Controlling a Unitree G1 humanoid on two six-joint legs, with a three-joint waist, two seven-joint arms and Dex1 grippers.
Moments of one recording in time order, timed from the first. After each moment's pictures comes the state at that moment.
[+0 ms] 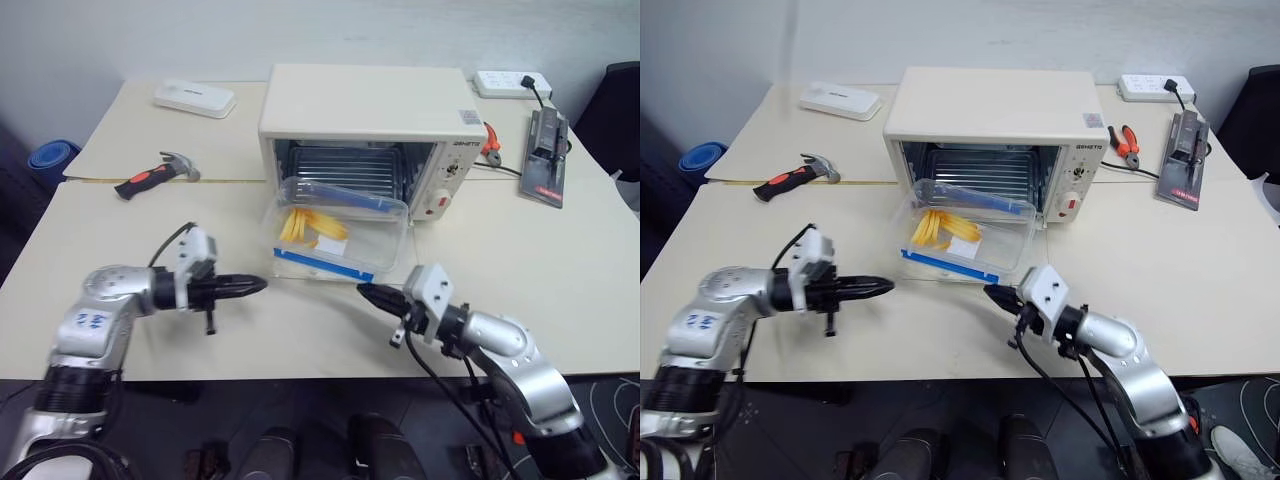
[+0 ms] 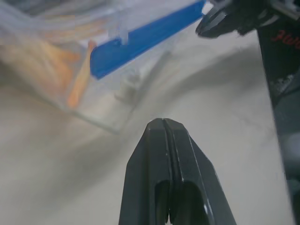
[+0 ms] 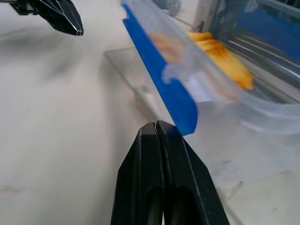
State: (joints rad) left arm -0.40 0.64 0.02 0.00 -0.42 0.41 -1.06; right arm -0.20 -0.49 0.15 -0.29 0.27 0.26 0.68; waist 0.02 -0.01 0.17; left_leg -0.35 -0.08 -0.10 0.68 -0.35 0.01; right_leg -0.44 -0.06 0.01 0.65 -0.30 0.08
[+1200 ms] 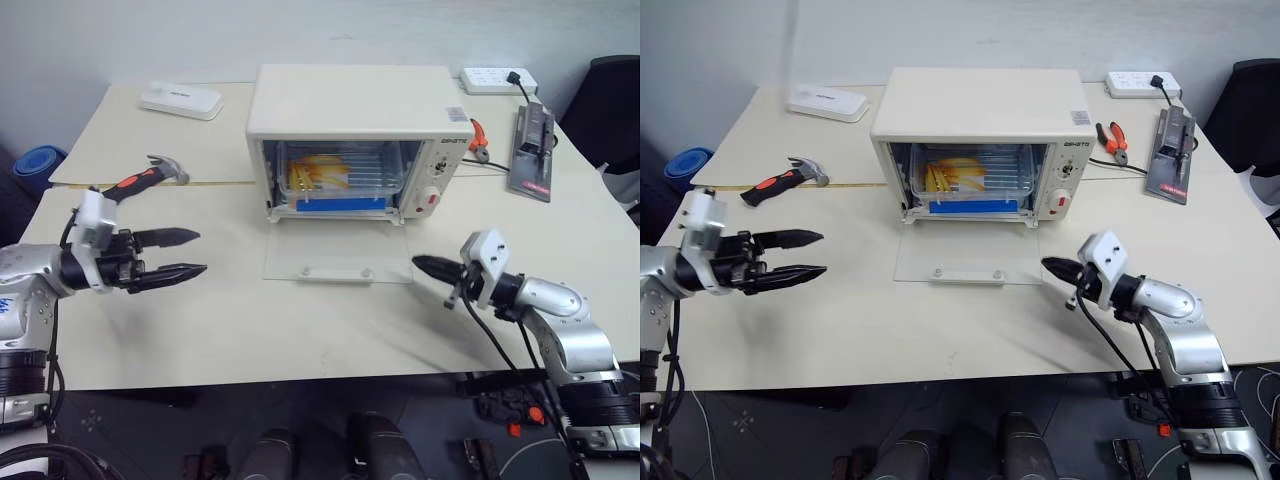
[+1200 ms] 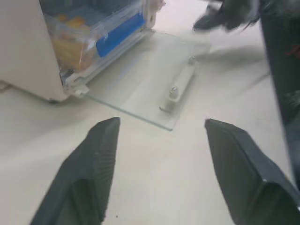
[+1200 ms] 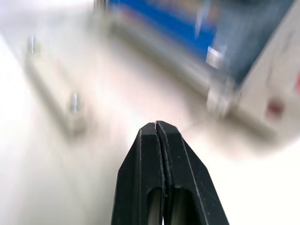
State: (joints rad) left arm -0.43 0.89 0.26 0.24 -0.58 0.30 -1.39; right arm -0.30 -0.66 -0.04 0.09 0.31 0.13 0.93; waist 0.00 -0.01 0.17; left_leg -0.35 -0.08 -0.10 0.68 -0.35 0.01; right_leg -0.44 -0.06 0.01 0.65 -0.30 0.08
